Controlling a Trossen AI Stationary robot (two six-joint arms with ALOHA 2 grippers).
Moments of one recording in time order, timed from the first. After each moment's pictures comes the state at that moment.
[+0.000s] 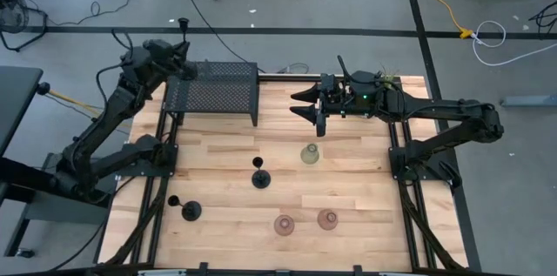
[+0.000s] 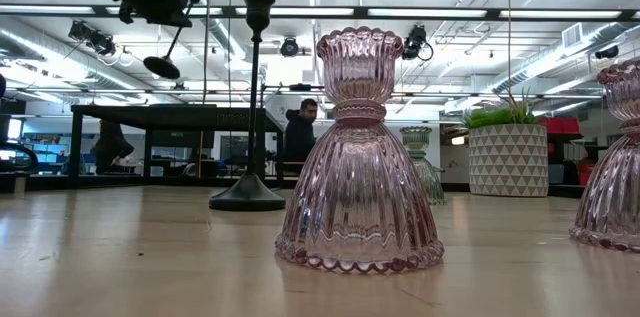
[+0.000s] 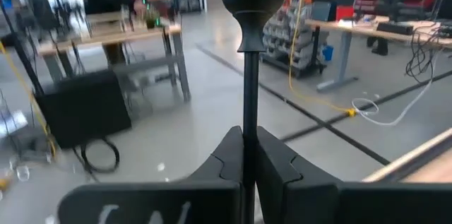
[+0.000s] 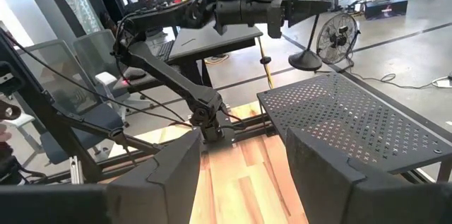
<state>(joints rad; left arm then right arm) 1.03 0.76 0.75 -0.04 -0.08 0.07 -0.13 1.29 1.17 -0.02 -0.06 0.23</state>
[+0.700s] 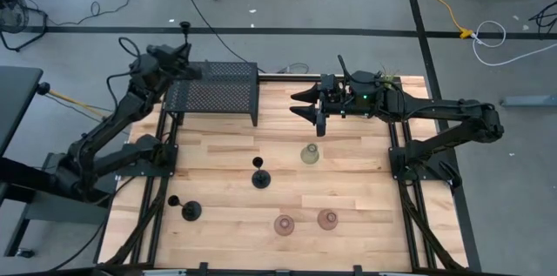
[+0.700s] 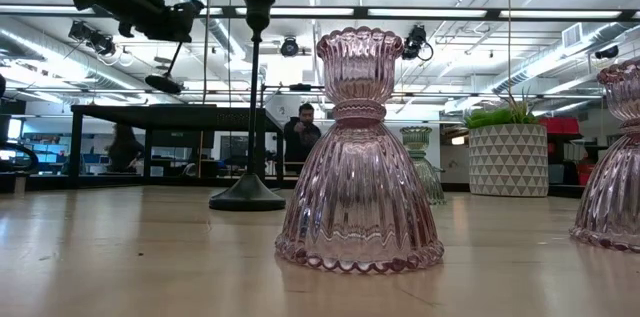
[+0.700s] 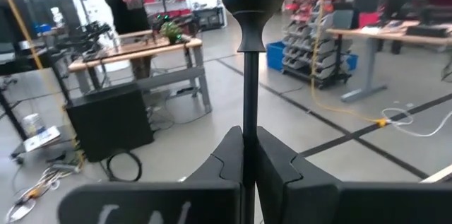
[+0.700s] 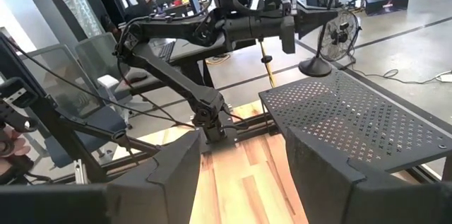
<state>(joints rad) 1.01 0.79 0.61 0.17 -0.19 0.12 -0.13 1.29 1.17 -0.02 -0.06 0.25</state>
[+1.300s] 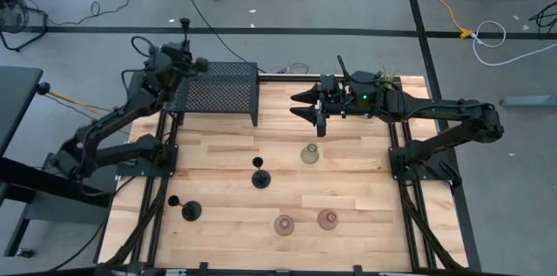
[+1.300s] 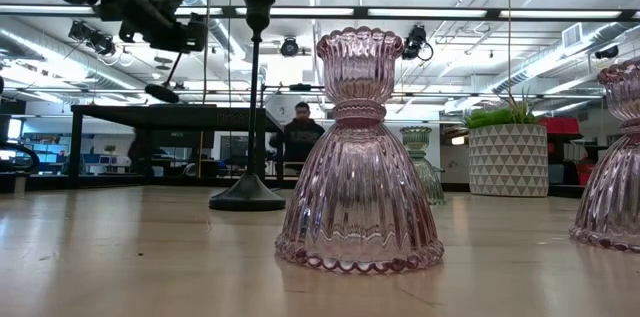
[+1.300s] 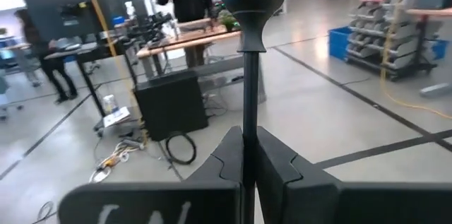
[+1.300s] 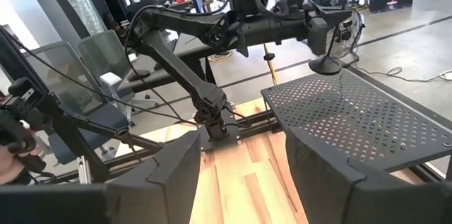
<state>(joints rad) 0.93 0.93 0.61 0.31 -0.52 0.15 -0.13 1.29 1.17 -0.02 -0.07 0.25</state>
